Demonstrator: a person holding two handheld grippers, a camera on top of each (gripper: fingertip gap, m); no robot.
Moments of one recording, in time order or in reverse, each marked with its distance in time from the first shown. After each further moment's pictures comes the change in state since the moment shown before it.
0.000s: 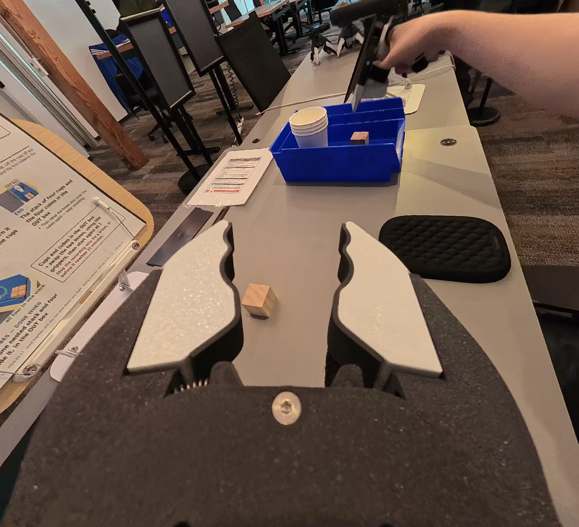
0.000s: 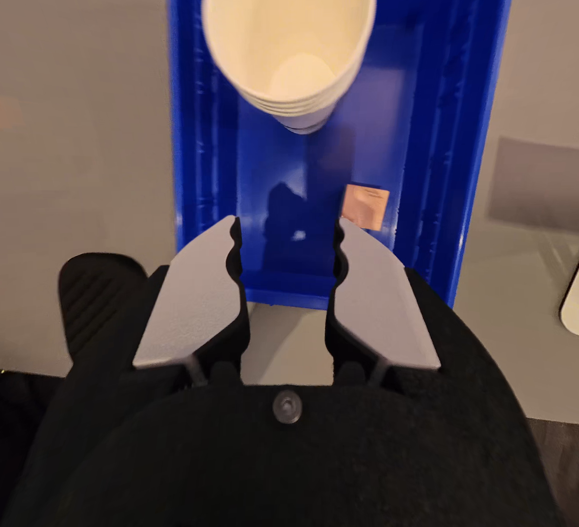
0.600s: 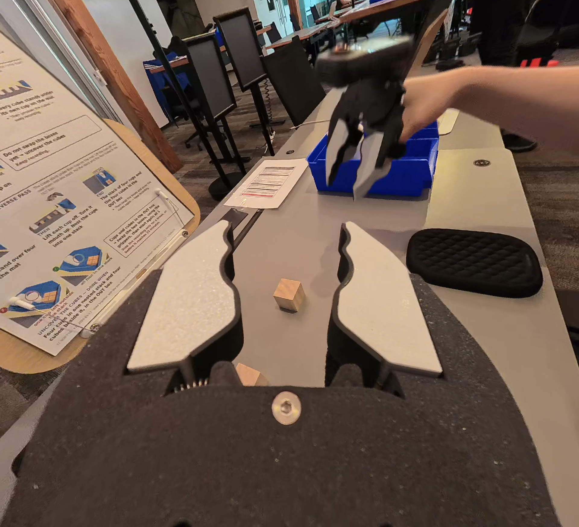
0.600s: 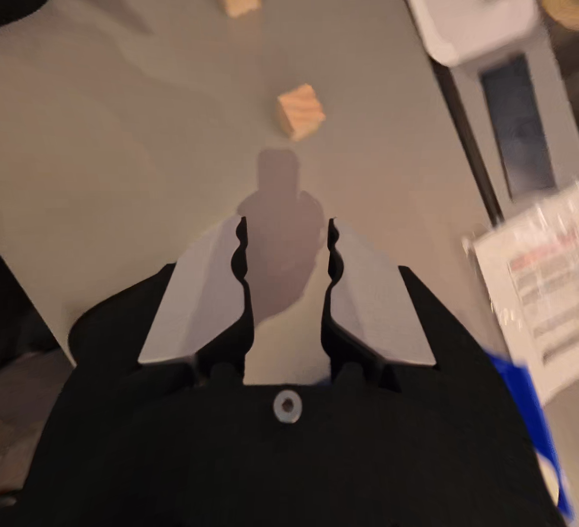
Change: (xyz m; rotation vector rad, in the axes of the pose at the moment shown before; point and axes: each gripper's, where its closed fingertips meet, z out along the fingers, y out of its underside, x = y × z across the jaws) left arm -0.040 -0.002 -0.040 0.055 -0.109 -0.035; right arm -0.329 -0.028 0.025 0.083 -0.284 -1.092
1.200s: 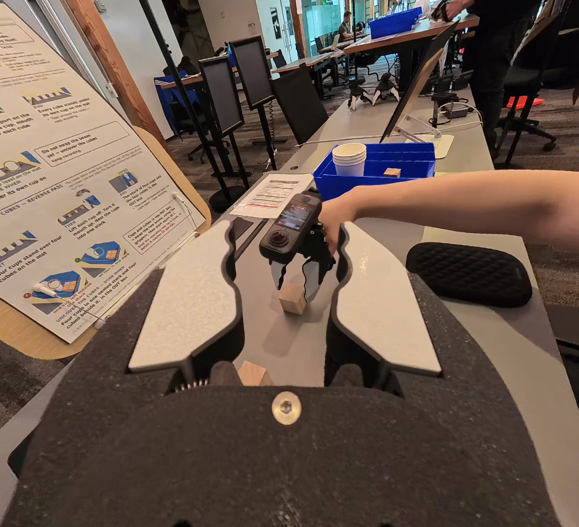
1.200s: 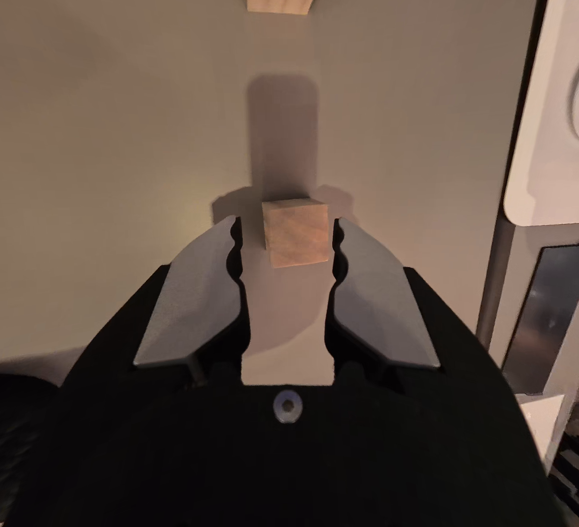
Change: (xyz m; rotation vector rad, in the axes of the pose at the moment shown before) left arm -0.019 -0.005 -0.026 0.063 -0.009 -0.046; right arm 0.006 -0.052 0.171 -0.120 -0.104 -0.390
